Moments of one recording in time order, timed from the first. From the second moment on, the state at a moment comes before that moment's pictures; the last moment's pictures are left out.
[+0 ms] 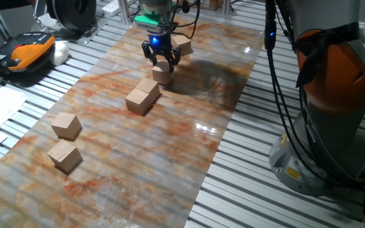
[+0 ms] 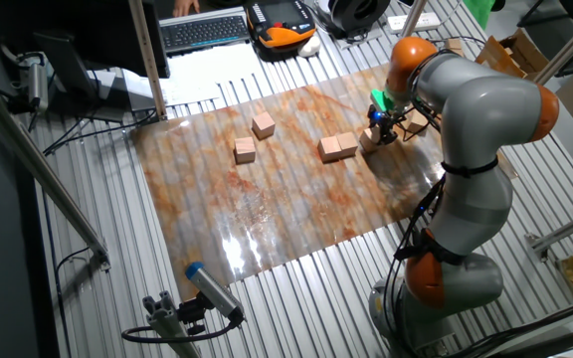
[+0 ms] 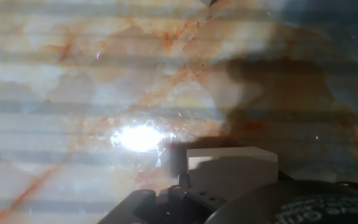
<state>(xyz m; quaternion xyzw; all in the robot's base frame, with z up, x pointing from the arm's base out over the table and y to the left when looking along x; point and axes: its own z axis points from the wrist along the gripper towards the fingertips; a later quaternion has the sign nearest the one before) 0.553 -0.145 0.065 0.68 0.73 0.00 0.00</state>
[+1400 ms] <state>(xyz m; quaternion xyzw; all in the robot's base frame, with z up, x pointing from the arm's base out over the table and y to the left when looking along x) 0.557 -0.117 0.063 0.68 0.73 -0.01 0.01</state>
